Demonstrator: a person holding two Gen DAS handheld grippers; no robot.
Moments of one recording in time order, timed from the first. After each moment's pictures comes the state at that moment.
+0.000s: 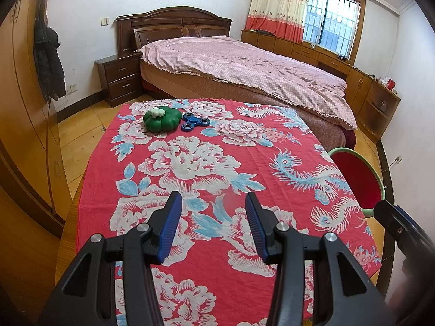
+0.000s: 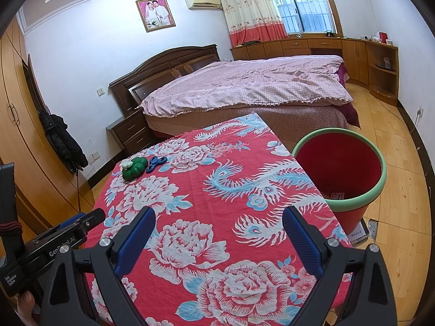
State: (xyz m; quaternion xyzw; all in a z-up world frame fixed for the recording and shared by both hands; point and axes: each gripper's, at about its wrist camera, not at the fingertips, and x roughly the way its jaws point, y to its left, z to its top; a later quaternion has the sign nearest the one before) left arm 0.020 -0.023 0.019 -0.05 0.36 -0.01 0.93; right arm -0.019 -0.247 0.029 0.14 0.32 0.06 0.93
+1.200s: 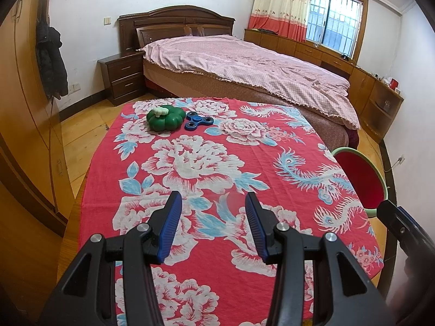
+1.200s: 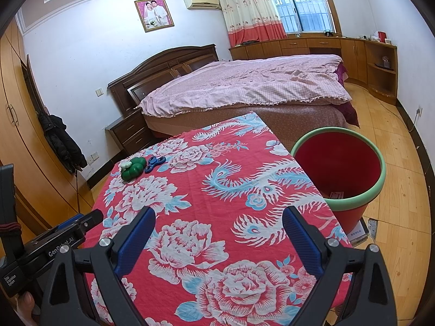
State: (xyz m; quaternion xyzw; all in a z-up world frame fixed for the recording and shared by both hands) left arm 0.019 -0.018 0.018 -0.05 0.37 0.00 0.93; right arm -0.019 -0.248 0.029 0.14 0.32 0.05 0.93
